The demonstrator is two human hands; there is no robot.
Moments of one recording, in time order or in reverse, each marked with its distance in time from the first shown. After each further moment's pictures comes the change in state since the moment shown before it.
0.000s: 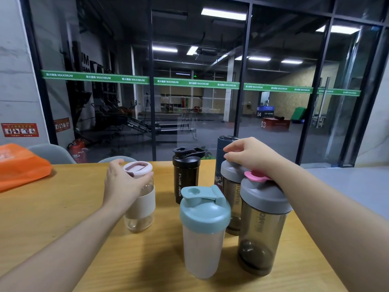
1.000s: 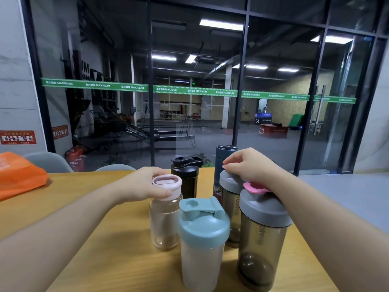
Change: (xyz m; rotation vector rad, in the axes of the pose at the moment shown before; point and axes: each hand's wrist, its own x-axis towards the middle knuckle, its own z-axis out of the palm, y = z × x) left_hand 0.014 0.052 -0.010 0.212 -0.808 0.305; right_hand 0.003 0.001 0.001 -0.038 0.006 0.017
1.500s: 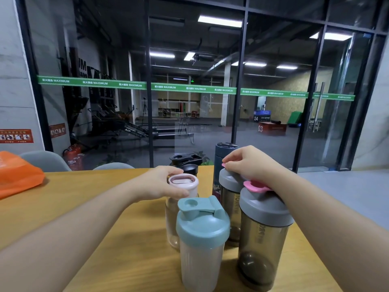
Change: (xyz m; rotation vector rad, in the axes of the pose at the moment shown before) left_hand 0.015 0.017 0.019 -0.031 -0.088 0.065; right_hand 0.003 0.001 0.001 -0.008 0.000 0.010
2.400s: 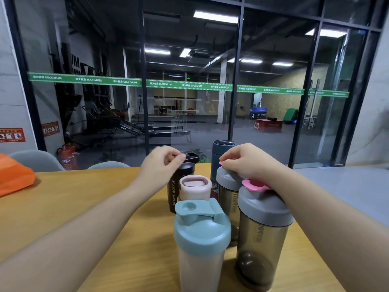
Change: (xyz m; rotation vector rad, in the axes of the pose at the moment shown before) left_hand 0.032 -0.006 0.014 -0.049 0.608 0.140; right_hand -0.001 -0.002 0.000 -0.018 -0.006 -0.009
